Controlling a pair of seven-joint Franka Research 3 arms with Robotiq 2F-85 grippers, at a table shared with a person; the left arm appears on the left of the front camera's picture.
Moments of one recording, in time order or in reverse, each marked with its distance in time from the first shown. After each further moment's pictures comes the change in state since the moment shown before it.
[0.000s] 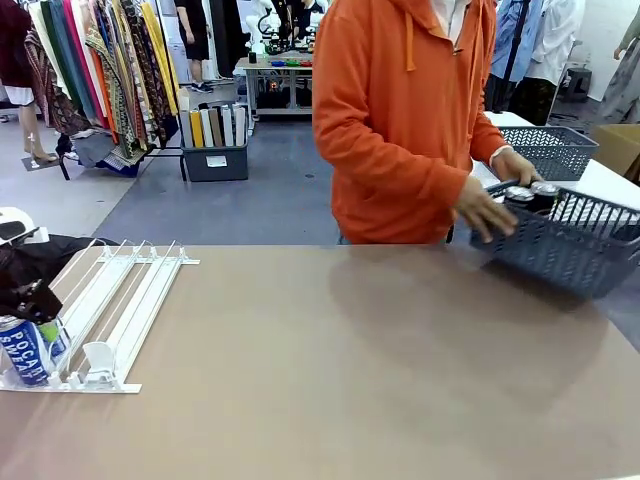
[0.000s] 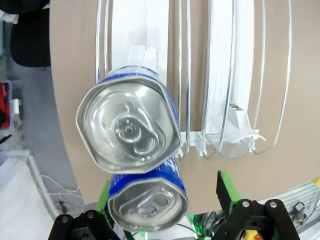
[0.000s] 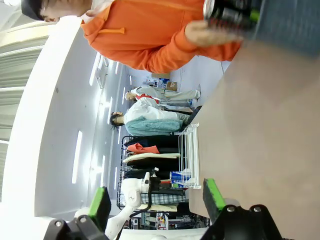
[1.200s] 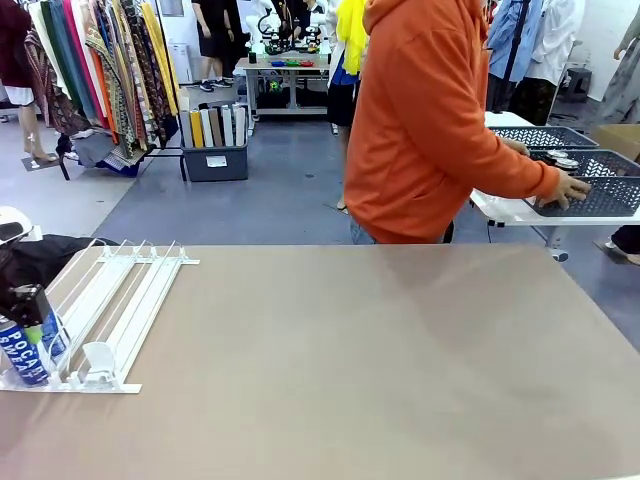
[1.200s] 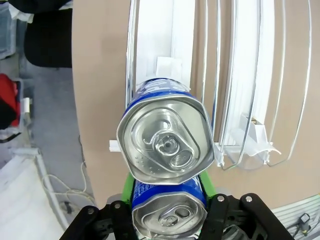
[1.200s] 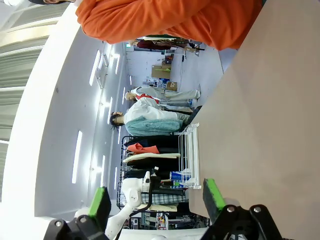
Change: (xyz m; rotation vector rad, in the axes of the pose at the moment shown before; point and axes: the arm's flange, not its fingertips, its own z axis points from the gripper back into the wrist) left arm 0.005 0.010 0.000 0.060 -0.031 0.028; right arm 0.000 0.000 0.000 0.000 0.000 0.000
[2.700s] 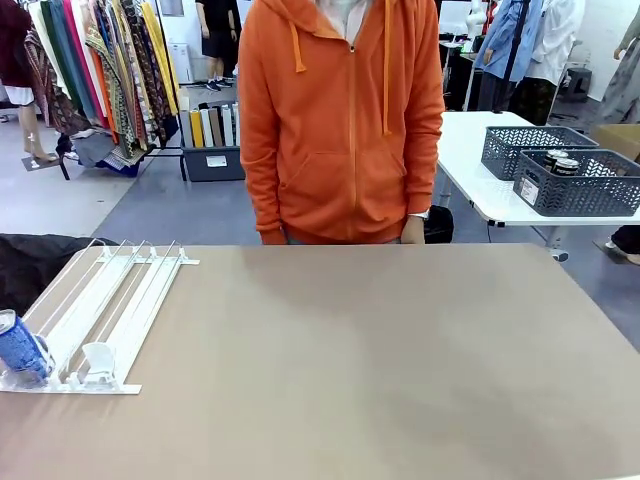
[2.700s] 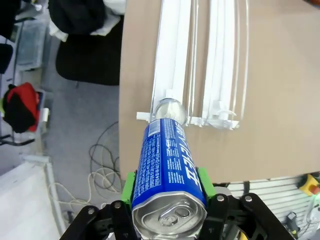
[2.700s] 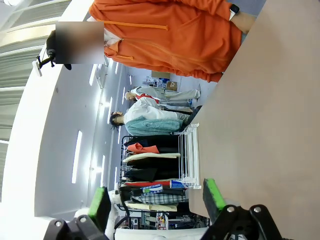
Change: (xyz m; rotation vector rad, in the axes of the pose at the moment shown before) left arm -0.073 0.004 0.189 0.015 -0.204 0.042; right arm 0.000 0.000 0.000 0.000 0.001 0.000
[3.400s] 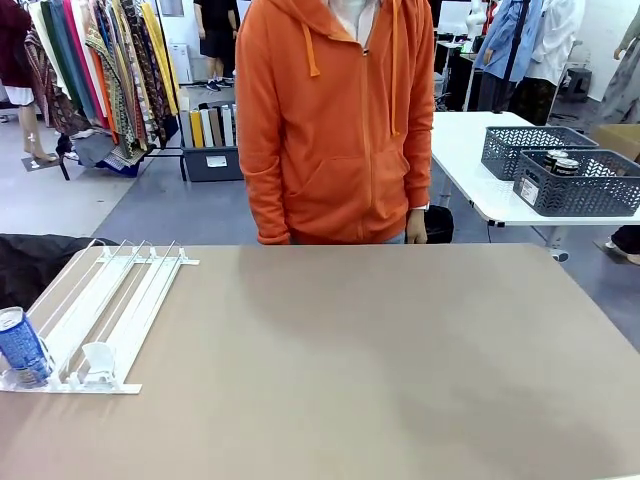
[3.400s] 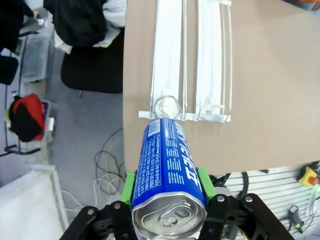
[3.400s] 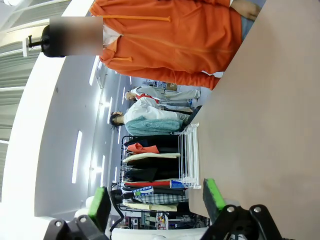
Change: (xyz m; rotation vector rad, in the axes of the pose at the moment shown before) left arm -0.011 -0.004 0.049 -0.004 -0.042 -0.046; right arm 0.000 0.000 0.000 0.000 0.000 0.000
